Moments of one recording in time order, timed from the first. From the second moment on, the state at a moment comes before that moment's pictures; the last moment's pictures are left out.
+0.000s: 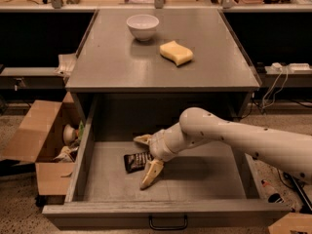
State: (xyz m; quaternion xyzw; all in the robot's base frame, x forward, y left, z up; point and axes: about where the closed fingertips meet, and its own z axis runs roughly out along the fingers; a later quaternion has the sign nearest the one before) arm 0.524 0.039 0.586 -0.70 0.60 0.24 0.31
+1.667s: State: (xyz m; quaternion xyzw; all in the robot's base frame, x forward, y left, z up) arm 0.518 0.012 0.638 -0.68 0.54 0.27 0.41
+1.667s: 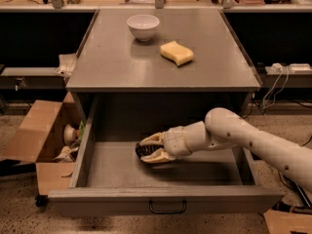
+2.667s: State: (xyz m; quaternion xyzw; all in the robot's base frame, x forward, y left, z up) arm 0.504 -0.034 0.741 -0.68 0.46 0.24 0.52
